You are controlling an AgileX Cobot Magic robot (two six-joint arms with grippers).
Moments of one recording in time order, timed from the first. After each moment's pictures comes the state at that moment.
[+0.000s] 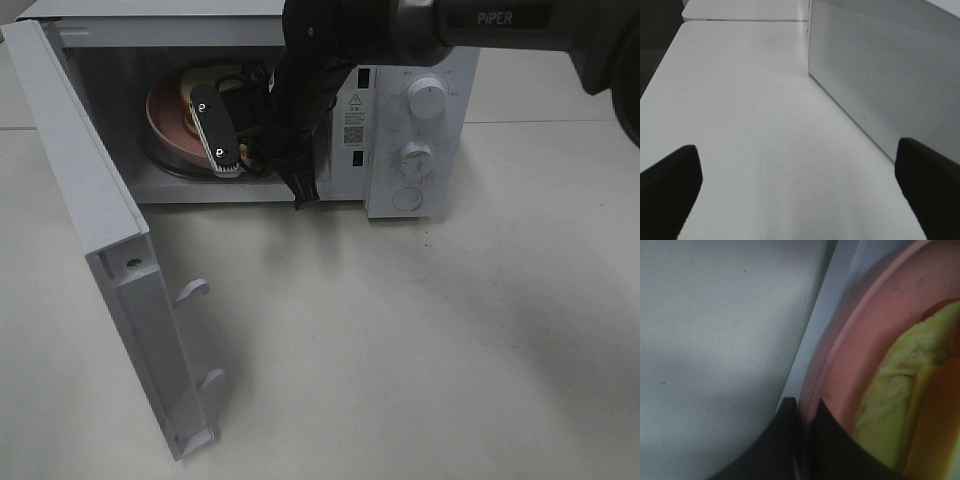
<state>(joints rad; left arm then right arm) 0.04 0.00 -0.50 -0.09 1.02 0.05 0.63 2.28 -1.86 0.02 0.62 -1.41</state>
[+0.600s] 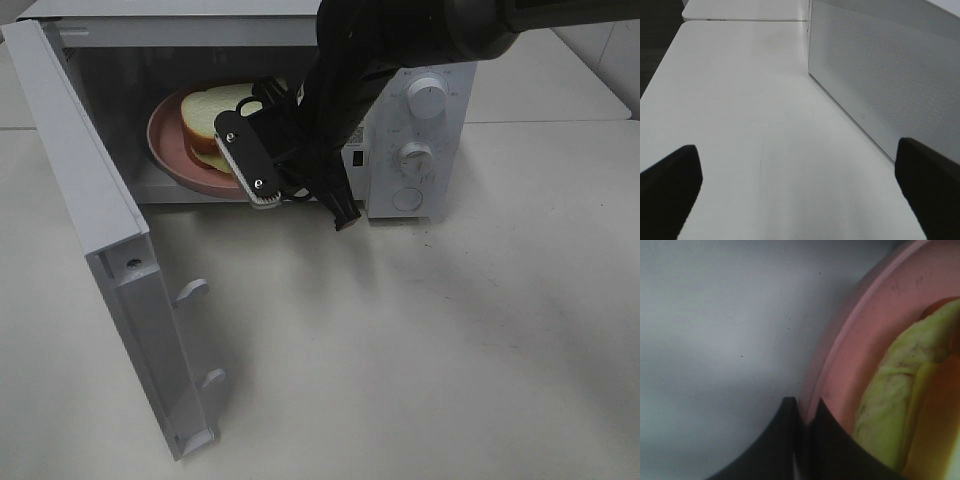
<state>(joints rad) 0.04 0.00 -0.50 -0.09 1.02 0.05 0.63 2.11 -1.59 0.06 0.57 -1.58</state>
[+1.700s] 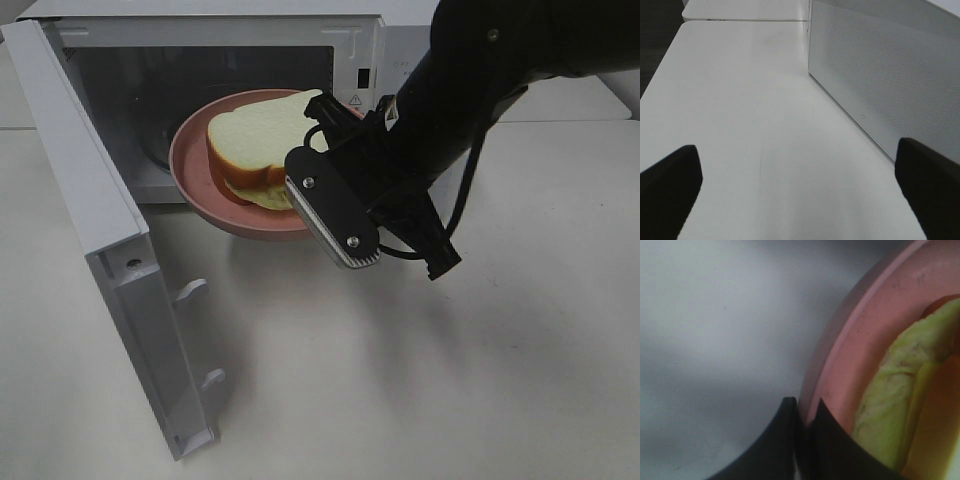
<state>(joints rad) 0.04 0.00 -0.50 -0.09 1.02 0.05 0.66 1.71 -1.11 0.05 0.50 -1.64</state>
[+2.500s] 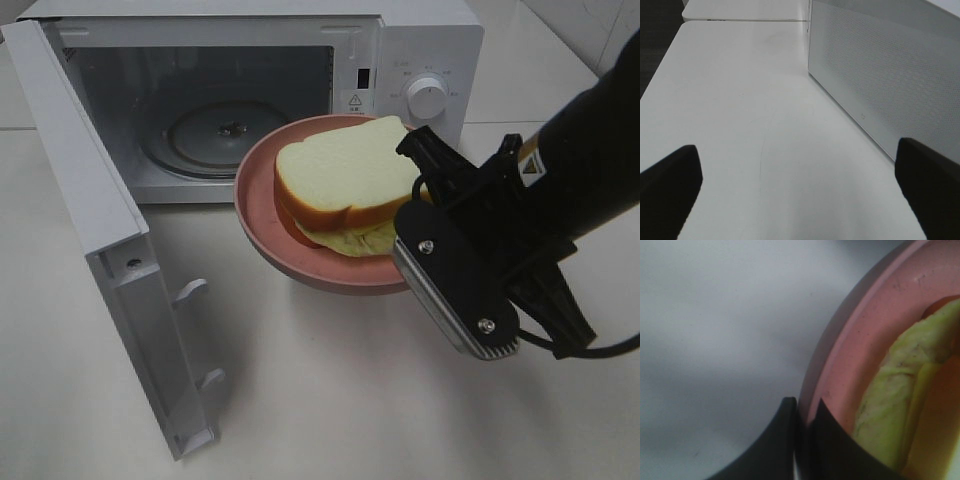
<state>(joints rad) 0.04 0.00 -0.50 -0.09 1.02 0.05 0.66 1.39 -0.80 0.00 0.54 -1.54</state>
